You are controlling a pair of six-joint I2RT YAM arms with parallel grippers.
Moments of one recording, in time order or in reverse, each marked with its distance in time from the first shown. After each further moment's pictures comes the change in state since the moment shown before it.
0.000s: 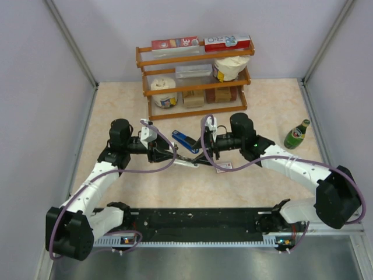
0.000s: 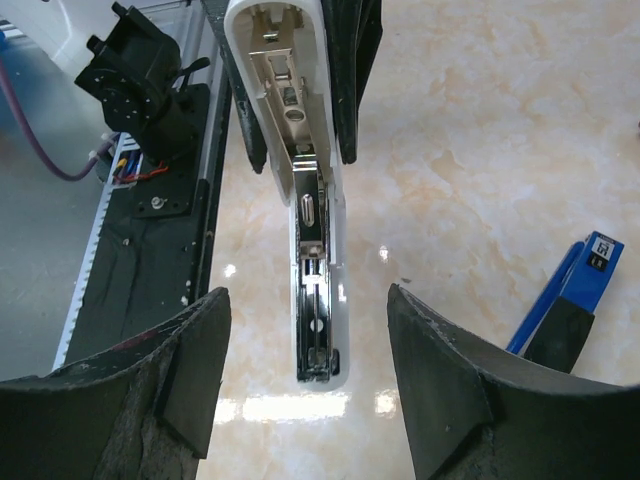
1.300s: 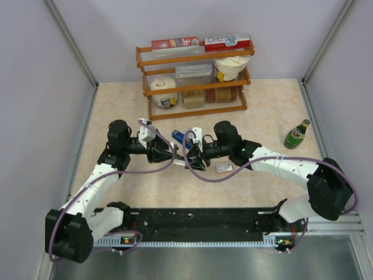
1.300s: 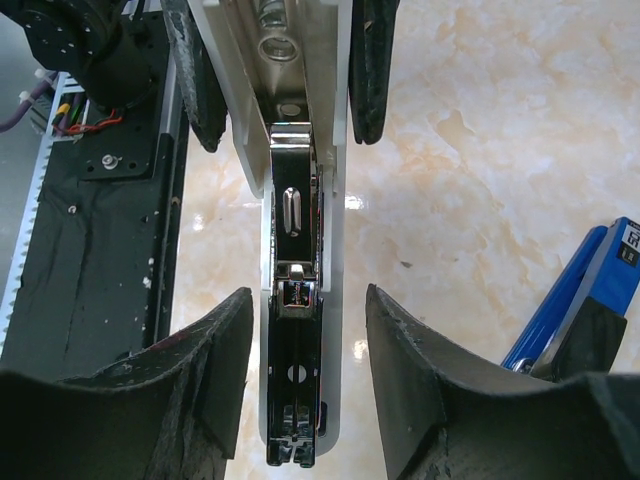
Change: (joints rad) left arm -0.005 -0.027 -0.022 0.115 0.022 -0.122; right arm 0.155 0.107 0.030 -0.049 0.204 -0.114
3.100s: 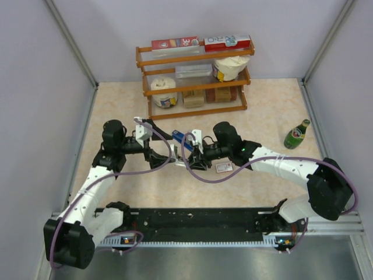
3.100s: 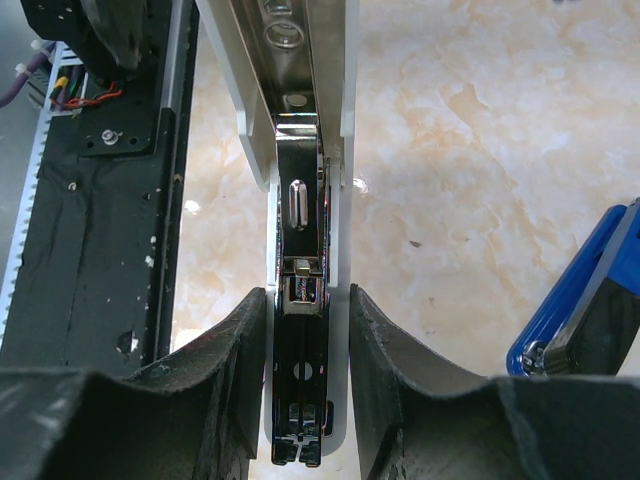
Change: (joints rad) left arm 0.033 -0.048 0.023 -0.118 -0.078 0.046; right arm 0.000 0.000 0.000 -0.059 -0.006 -0.034
